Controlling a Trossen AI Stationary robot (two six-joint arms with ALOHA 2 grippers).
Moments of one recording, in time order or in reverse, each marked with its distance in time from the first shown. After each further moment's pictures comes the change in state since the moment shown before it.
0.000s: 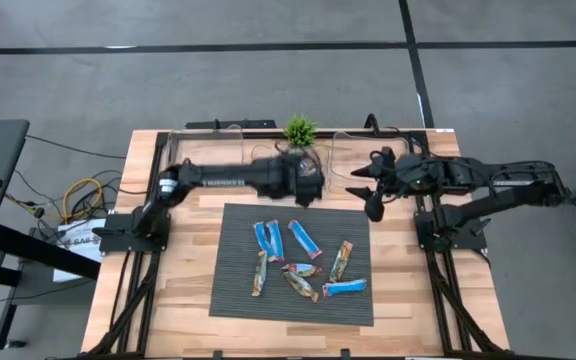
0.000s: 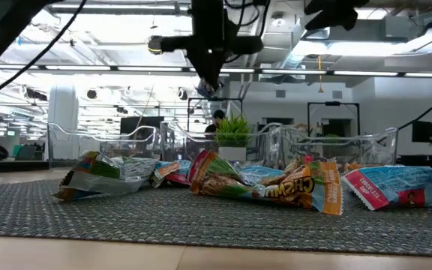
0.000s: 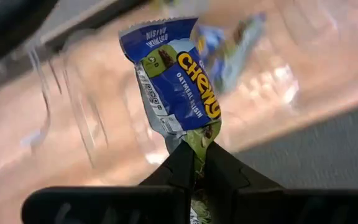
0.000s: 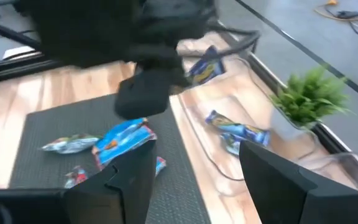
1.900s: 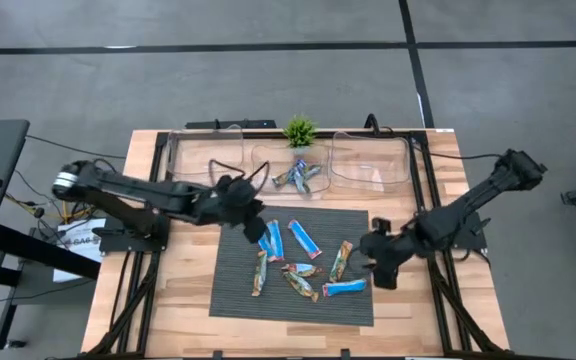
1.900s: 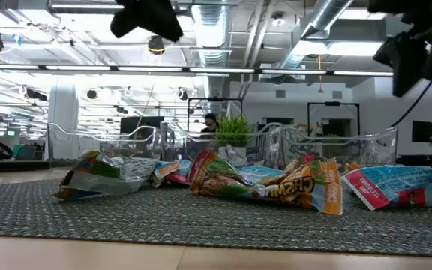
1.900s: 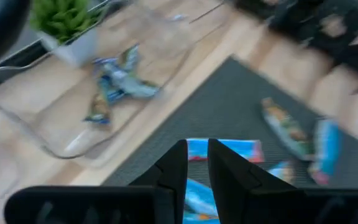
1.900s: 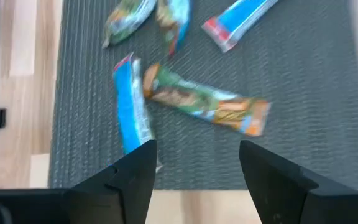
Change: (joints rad) left arm -0.253 -0.805 -0.971 0.831 0.042 0.344; right arm 0.529 0.268 -0.181 -0.127 -0.086 0.367
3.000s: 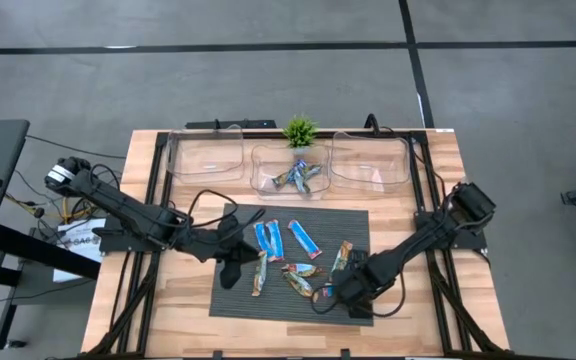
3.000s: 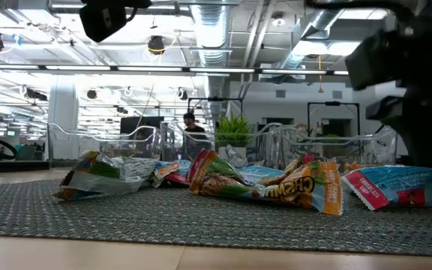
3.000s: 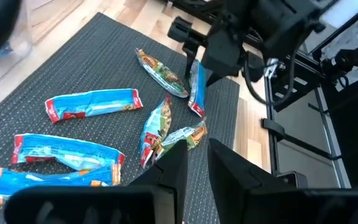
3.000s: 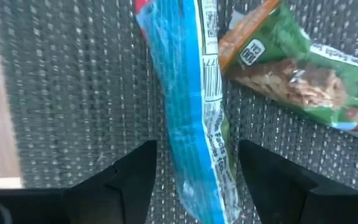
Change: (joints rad) left arm -0.242 -0.108 -0.281 0.385 0.197 -0.002; right arm 0.032 0.599 0.235 0.036 -0.152 0.028
